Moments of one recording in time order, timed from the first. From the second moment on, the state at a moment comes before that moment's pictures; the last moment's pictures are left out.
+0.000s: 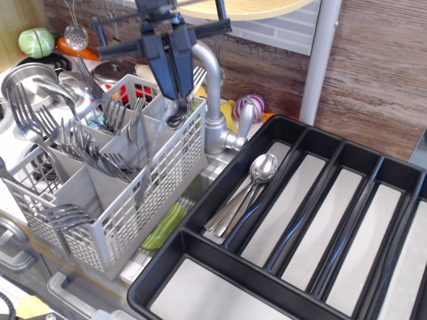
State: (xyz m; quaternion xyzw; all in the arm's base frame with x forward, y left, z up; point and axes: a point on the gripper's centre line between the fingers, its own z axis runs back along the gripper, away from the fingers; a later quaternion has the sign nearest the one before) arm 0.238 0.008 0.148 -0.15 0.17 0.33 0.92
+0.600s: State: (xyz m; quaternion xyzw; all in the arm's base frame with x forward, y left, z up) arm 0.266 -0.001 0.104 -0.24 0.14 0.28 0.92
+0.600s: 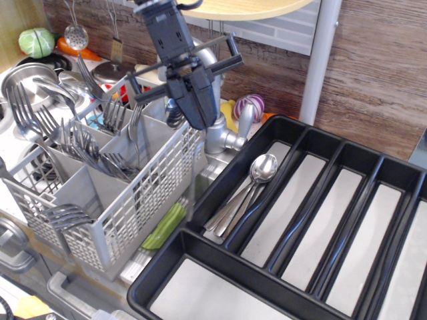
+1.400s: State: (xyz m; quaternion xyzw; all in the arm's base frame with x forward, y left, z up) arm 0.283 -0.003 0.052 -0.28 0.11 0.25 0.92
